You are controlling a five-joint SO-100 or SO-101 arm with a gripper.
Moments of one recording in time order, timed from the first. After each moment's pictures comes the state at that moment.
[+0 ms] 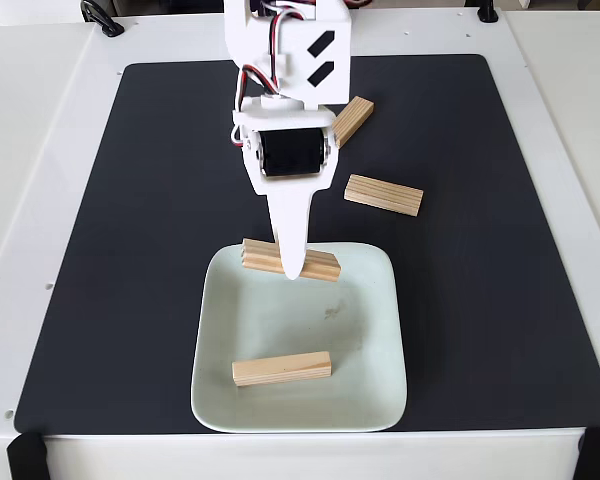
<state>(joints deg) -9.1 53.9 42.0 67.5 -9.1</state>
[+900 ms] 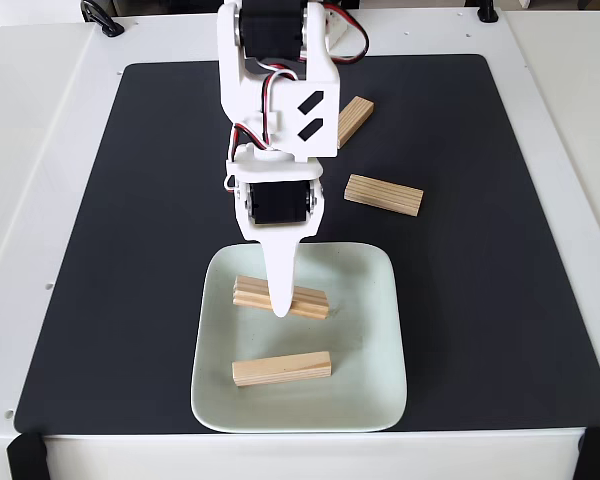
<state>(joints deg) -7.5 39.6 26.7 67.5 -6.5</state>
